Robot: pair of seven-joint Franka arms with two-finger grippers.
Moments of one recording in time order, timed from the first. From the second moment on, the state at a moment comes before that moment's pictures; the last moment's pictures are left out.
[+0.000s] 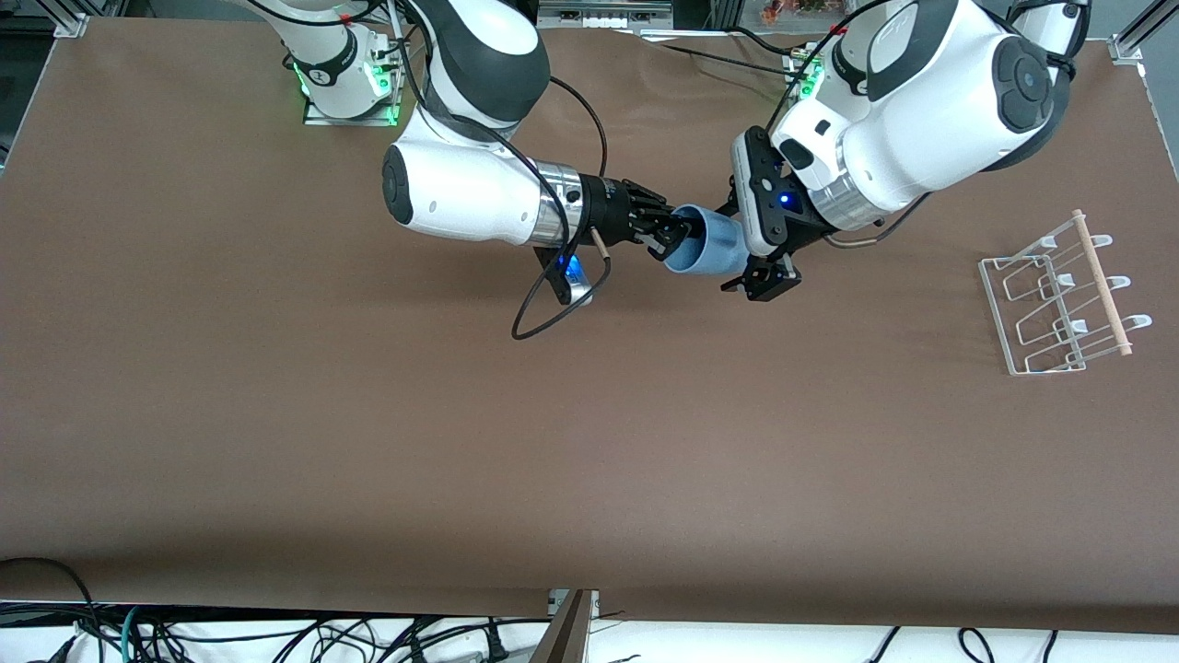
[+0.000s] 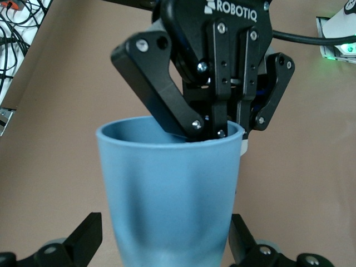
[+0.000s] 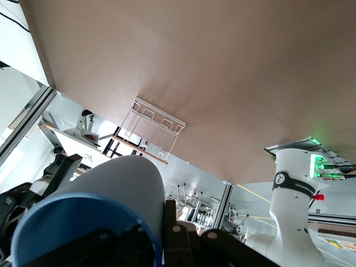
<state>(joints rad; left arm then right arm) 0.01 0.15 -0.46 -1.71 -0.42 2.00 1.13 0.49 0.56 0.31 -1.32 0.95 2.25 1.16</state>
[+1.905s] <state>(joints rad) 0.06 0.14 -0.24 -1.70 -0.02 1.71 1.11 0.19 0.48 0.25 -1.11 0.75 1.67 1.06</state>
